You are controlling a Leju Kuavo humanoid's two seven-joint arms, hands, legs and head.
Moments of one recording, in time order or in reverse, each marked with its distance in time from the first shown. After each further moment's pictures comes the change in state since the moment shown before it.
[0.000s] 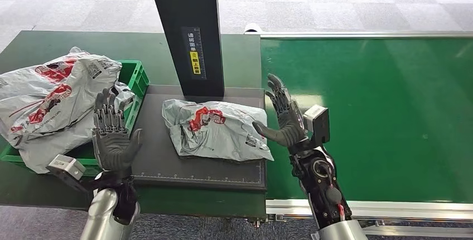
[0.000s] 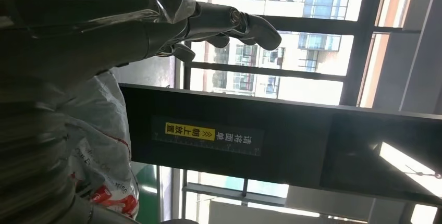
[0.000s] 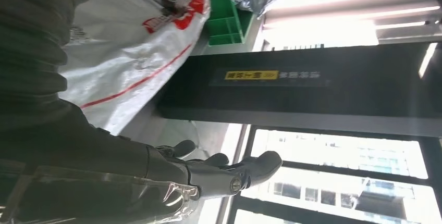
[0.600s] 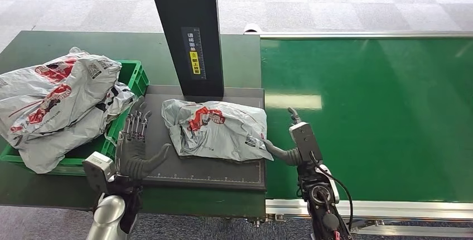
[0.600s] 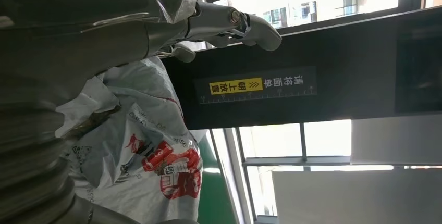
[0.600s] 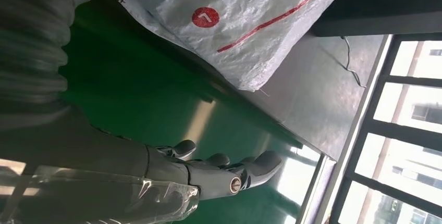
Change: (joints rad) left arm 0.039 0.000 -0.028 -0.014 -0.235 -0.066 0.112; right arm 0.144 0.031 -0.098 -0.029 0.325 -0.267 0.259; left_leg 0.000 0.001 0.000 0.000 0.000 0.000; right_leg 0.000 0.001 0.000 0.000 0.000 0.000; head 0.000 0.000
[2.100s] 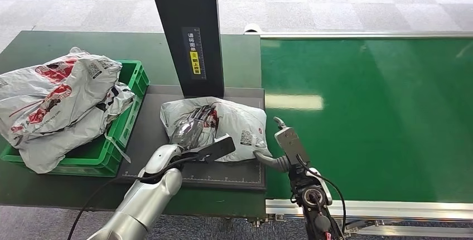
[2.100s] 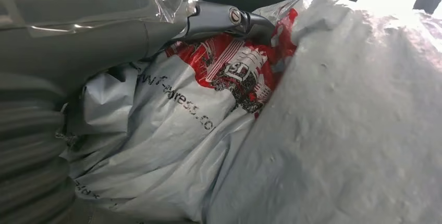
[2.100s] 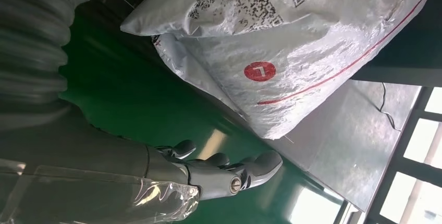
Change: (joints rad) left arm -0.392 -0.040 -0.239 0.572 -1.070 0.154 0.604; right arm 0.001 0.051 -0.046 0.050 0.114 0.112 0.025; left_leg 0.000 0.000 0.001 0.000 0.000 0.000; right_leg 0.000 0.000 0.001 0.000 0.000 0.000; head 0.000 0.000
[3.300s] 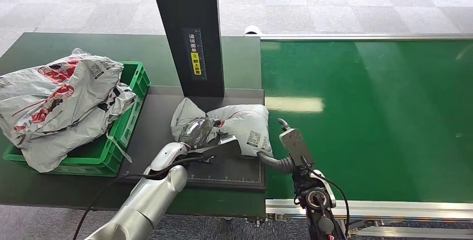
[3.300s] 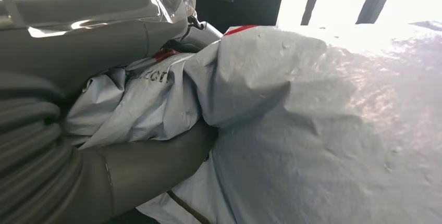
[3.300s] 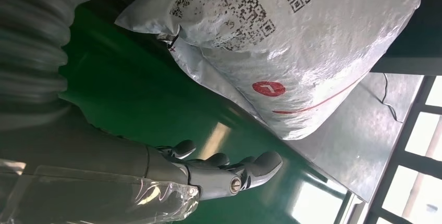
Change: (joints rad) left arm -0.036 -0.032 0.011 0.077 0.038 0.028 -0.157; right arm 0.021 0.003 -0.036 -0.028 0.008 0.021 0.006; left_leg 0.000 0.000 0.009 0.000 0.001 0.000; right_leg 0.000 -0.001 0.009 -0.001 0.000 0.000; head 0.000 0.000
